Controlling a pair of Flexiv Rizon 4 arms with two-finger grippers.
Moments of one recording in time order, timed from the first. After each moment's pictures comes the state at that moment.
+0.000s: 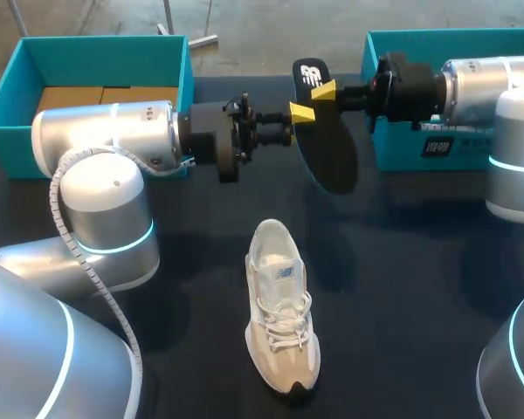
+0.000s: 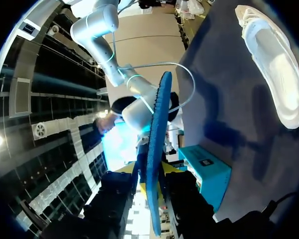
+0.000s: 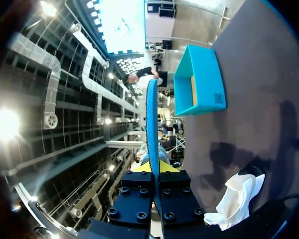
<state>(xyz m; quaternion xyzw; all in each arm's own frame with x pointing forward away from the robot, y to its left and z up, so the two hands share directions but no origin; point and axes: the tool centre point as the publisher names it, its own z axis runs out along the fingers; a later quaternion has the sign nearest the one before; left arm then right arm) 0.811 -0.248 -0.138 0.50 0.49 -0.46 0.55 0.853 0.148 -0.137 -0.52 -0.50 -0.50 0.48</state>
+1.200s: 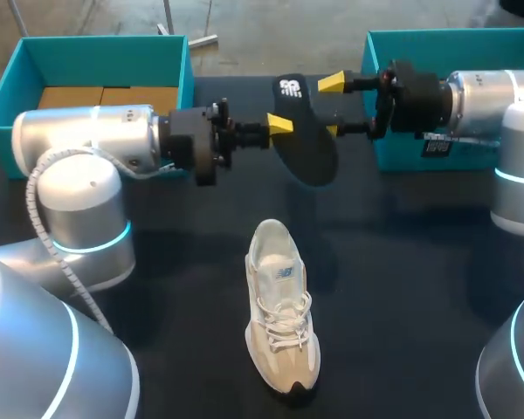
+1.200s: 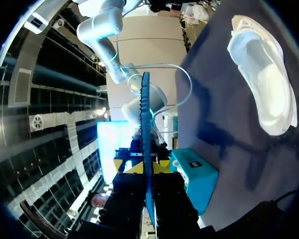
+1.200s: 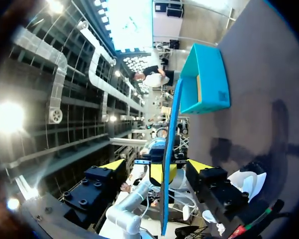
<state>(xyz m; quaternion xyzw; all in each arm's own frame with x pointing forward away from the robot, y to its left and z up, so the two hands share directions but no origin) 0.814 -0.211 -0.159 0.48 0.52 -0.49 0.51 0.831 0.140 -0.139 -0.50 -0.50 -0.52 0.48</state>
